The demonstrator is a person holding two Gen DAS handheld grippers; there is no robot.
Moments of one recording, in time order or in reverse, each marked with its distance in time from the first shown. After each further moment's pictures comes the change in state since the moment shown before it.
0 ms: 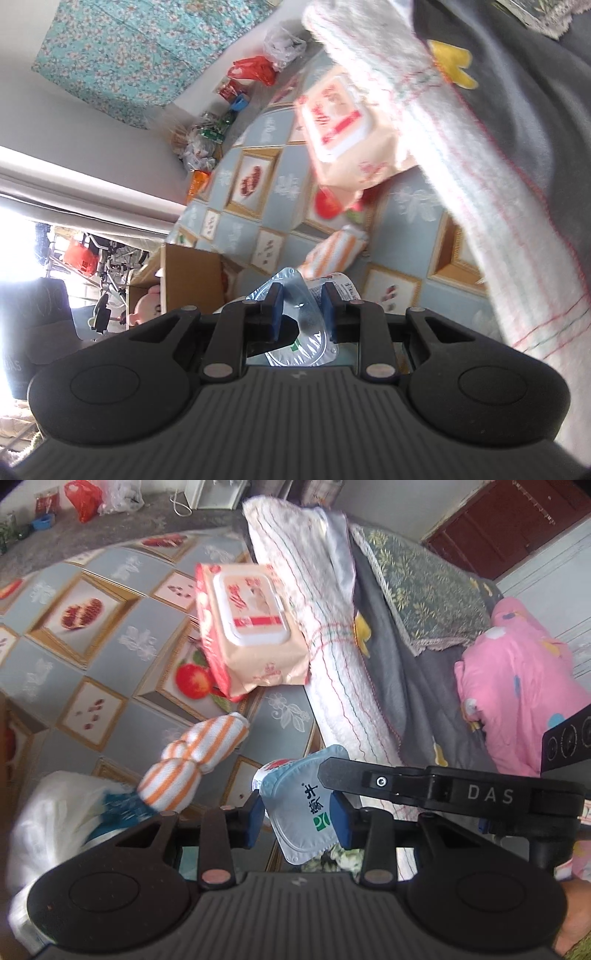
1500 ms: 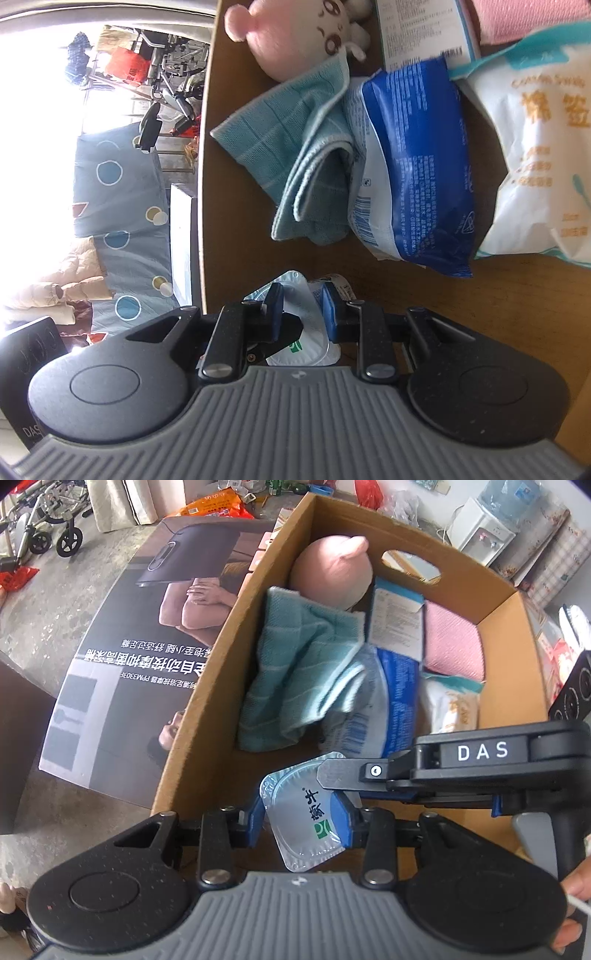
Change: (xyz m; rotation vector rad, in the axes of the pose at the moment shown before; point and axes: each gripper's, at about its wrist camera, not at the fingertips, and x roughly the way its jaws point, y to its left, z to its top) left arm -0.185 0.359 -0.205 -0.463 -0.083 0.437; right arm 0.309 0.291 -0.238 -0.144 0.625 0.180
